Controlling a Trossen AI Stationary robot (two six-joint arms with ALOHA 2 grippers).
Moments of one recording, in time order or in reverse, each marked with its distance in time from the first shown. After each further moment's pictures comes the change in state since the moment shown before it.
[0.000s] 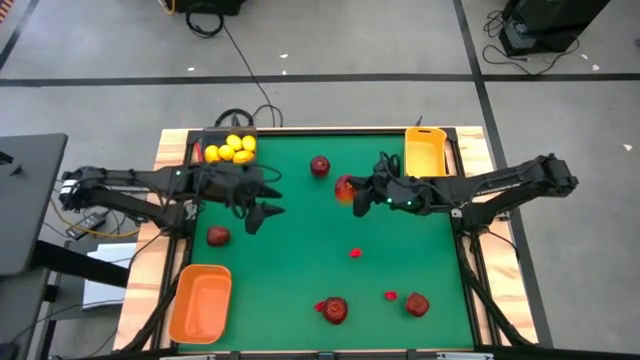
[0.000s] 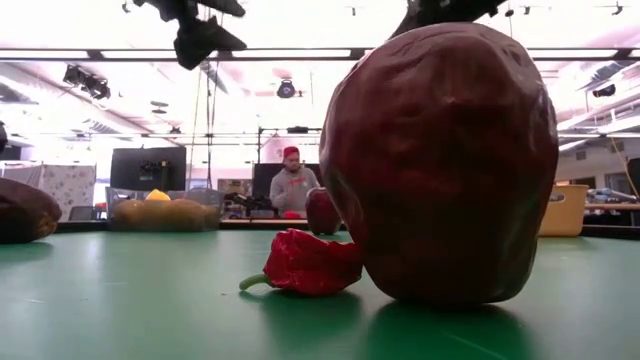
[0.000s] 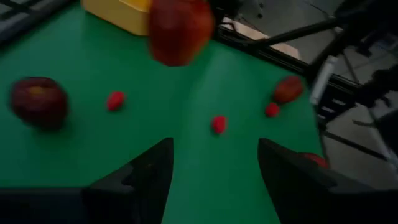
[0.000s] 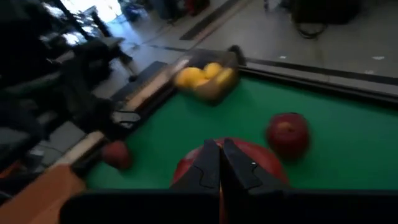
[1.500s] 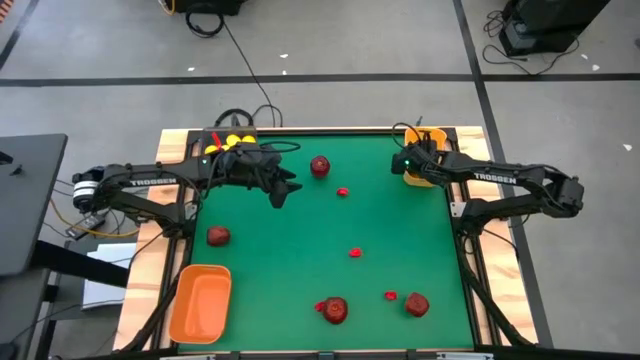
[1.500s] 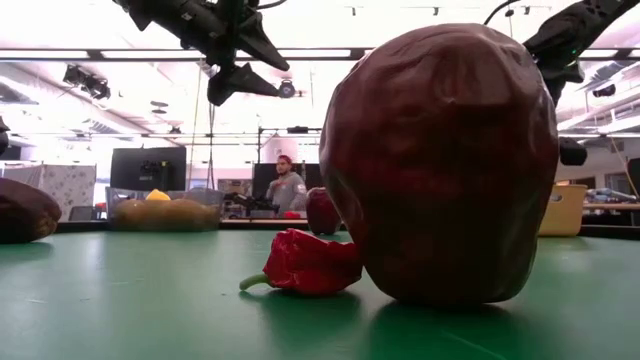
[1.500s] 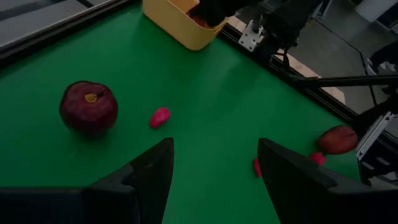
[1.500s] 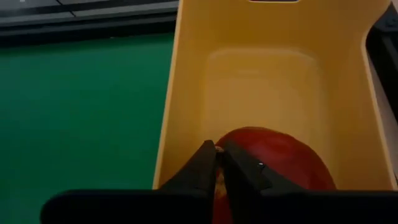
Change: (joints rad) left arm 0.218 0.185 -0.001 0.176 0.060 -0.078; right arm -0.640 -0.091 -0.314 -0.496 -0.050 0.263
